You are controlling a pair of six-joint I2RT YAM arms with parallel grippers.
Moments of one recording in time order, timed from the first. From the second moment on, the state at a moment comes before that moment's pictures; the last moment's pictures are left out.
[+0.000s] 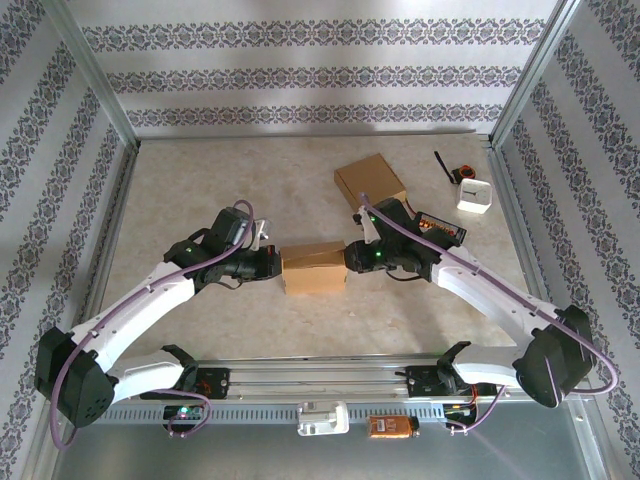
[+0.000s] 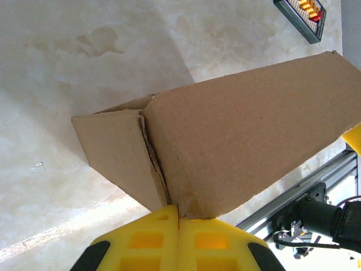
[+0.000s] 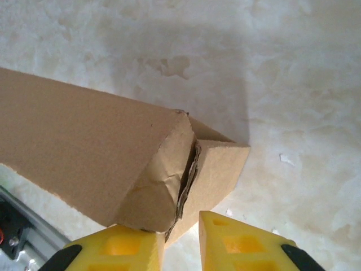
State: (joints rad) left arm -0.54 1.15 0.90 -0.66 0.35 -0.65; right arm 0.62 1.24 0.98 -0.68 -0.25 0.45
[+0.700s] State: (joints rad) left arm -0.54 1.15 0.90 -0.66 0.34 -0.65; right arm 0.57 1.28 1.07 -0.62 -0.31 0.64
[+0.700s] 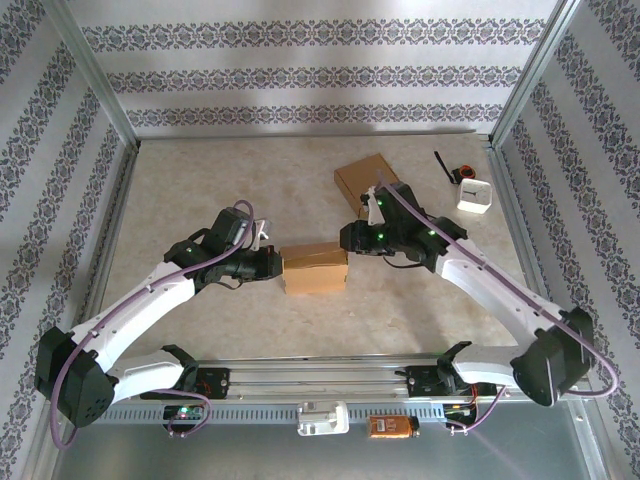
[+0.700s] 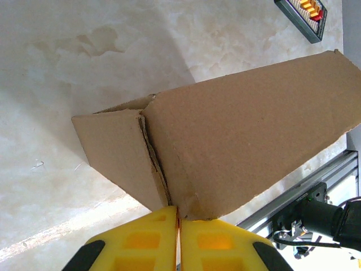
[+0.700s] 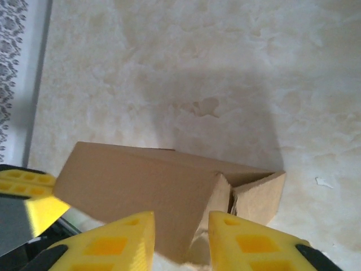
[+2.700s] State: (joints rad) left arm -0.67 0.87 0.54 -0.36 0.42 -1.02; right arm 0.73 1.01 0.78 -0.65 -0.23 0.67
